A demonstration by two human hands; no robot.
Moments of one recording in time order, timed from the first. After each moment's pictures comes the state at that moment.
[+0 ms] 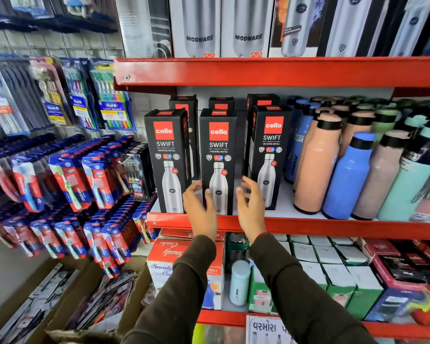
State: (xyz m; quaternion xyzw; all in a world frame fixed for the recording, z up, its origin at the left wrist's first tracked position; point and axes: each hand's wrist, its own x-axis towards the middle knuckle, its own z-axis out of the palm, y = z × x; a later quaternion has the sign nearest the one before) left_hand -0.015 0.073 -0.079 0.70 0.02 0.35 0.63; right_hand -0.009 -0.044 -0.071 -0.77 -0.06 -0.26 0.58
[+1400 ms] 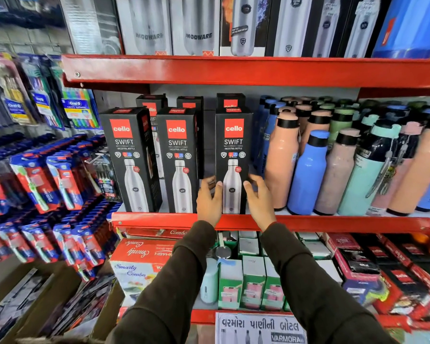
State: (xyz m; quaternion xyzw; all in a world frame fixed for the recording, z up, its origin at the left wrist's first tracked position) left_hand 0.009 -0.028 -0.072 0.73 -0.02 0.19 0.65; right_hand 0.012 -0.169 -0.066 -0.78 -0.05 -0.24 0.58
